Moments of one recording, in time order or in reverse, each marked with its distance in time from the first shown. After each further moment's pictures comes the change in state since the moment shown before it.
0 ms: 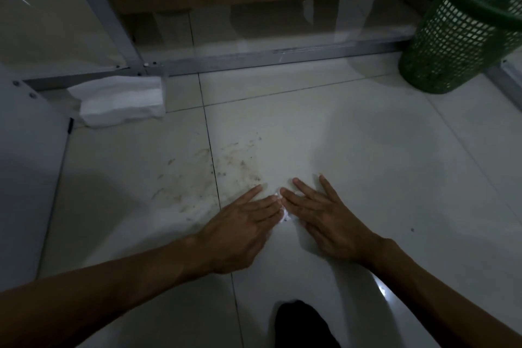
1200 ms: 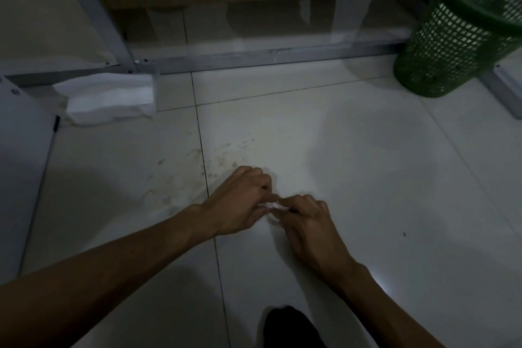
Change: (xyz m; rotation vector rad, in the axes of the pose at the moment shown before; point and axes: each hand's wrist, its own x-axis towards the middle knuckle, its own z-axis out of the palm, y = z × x) left_hand 0.055 -0.031 -0.017 -0.192 -0.092 -0.171; right_hand 0.013 -0.043 0.015 0.114 0.311 0.297
